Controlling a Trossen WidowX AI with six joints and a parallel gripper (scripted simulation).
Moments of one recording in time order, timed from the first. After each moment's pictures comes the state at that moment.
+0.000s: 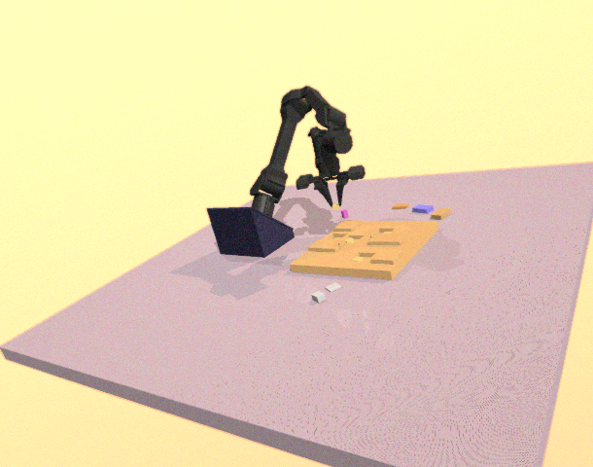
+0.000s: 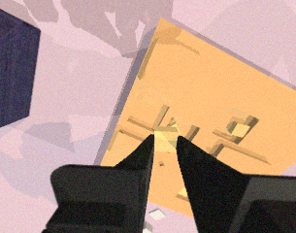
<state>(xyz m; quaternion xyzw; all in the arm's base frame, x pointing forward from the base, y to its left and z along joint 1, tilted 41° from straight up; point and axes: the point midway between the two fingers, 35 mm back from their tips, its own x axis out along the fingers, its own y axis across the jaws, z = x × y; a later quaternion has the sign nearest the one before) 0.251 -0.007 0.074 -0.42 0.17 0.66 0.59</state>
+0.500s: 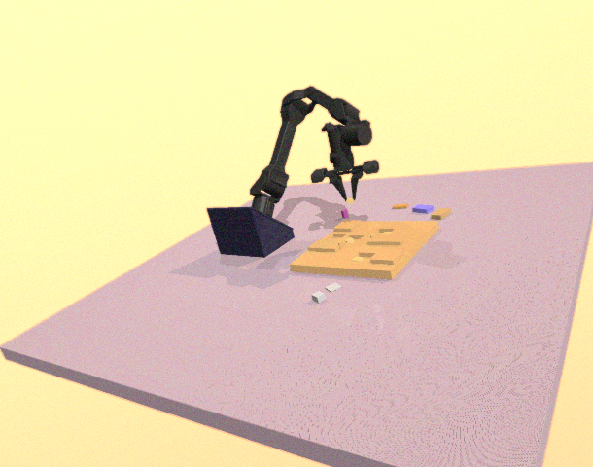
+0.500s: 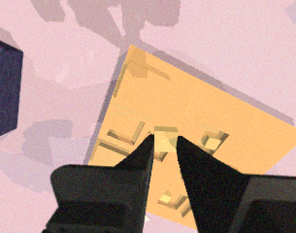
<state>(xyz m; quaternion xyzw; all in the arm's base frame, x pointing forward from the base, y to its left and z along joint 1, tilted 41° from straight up) 0.274 0.023 0.104 -0.43 0.18 0.66 0.59</state>
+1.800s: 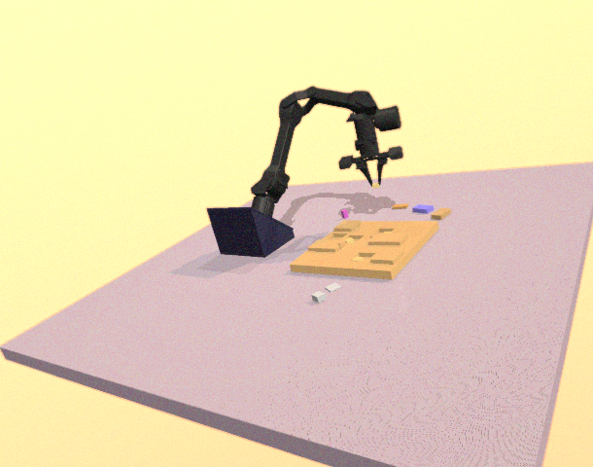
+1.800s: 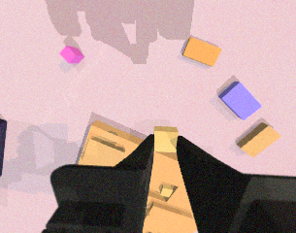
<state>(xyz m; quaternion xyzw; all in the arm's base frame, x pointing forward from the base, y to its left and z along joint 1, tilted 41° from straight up) 0.292 0.121 0.191 -0.42 0.16 0.66 0.60</state>
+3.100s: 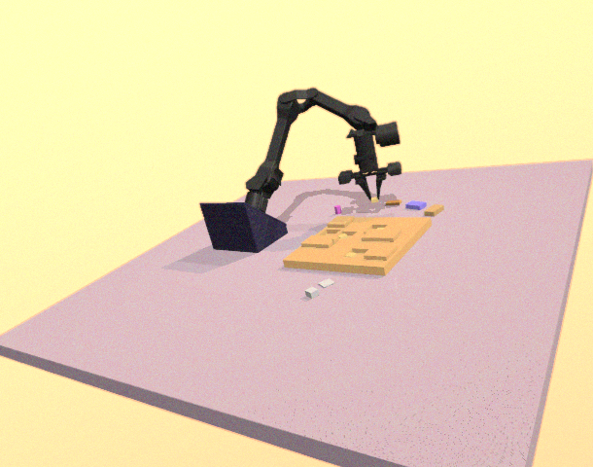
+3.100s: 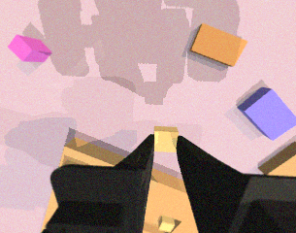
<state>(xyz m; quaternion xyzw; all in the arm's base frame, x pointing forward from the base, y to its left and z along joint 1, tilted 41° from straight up) 0.301 0.162 0.148 -0.42 0.16 0.66 0.60</state>
